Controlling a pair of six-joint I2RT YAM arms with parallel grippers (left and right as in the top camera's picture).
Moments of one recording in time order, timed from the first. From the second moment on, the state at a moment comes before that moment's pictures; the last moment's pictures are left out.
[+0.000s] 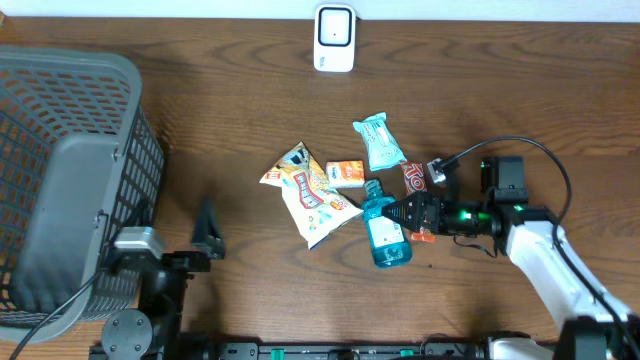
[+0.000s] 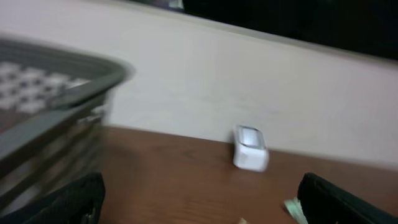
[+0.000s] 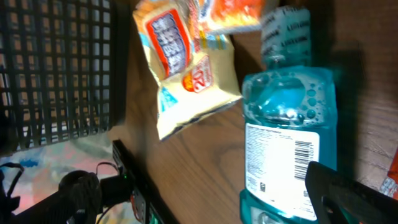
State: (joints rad) left arm -0.01 0.01 0.30 -0.21 0.11 -0.20; right arm 0.04 1.40 0.65 -0.43 -0.97 0.20
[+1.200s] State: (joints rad) left arm -0.01 0.15 0.30 -0.40 0.17 -0.03; right arm 0.20 1.70 0.70 -0.17 -0.72 0.24
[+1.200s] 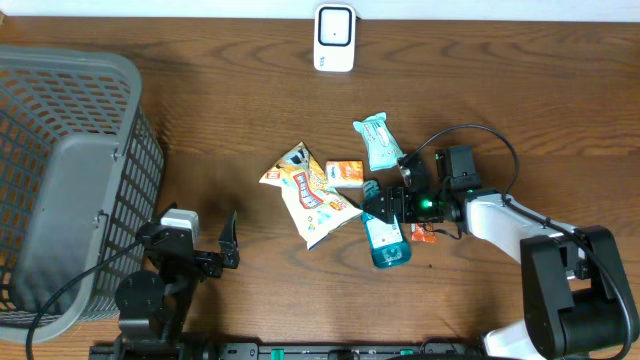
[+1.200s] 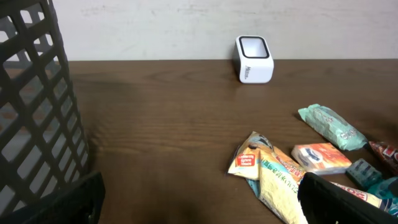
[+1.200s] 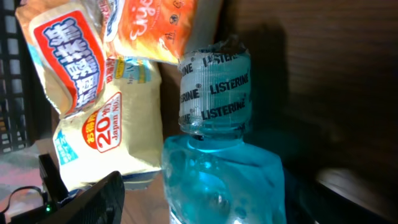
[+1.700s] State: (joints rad) left arm -0.01 0.15 0.30 -0.40 0.17 -0.03; right arm 0.30 1.70 0.76 -0.31 -0.63 0.23
